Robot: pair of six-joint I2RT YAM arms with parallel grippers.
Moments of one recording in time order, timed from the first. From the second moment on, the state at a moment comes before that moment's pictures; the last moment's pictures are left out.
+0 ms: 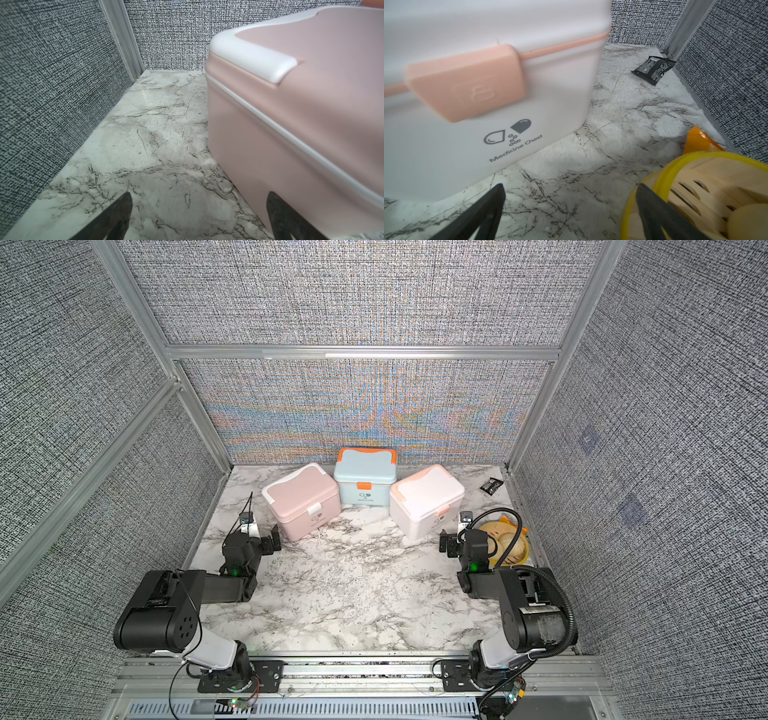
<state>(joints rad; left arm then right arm) -0.05 1.55 0.35 0.87 -0.13 0.00 0.06 1.53 0.40 0.73 0.07 -0.03</state>
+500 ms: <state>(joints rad) -0.06 1.40 0.36 0.80 -0.13 0.01 0.06 1.50 0.38 0.73 0.07 -0.03</state>
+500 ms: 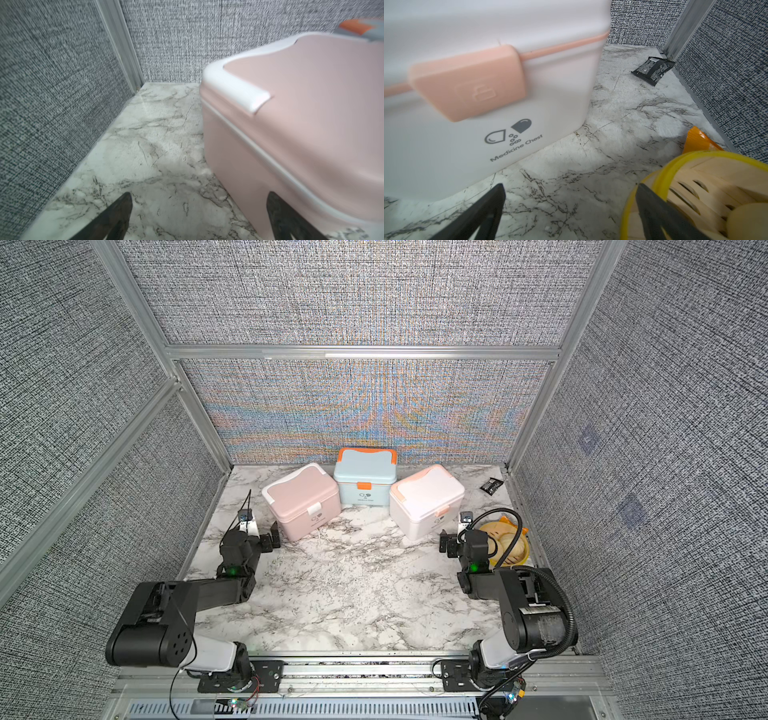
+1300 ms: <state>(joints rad) -0.15 0.75 0.59 0.17 -0.05 -0.40 0.16 0.54 0.72 -0.13 -0.03 0.21</state>
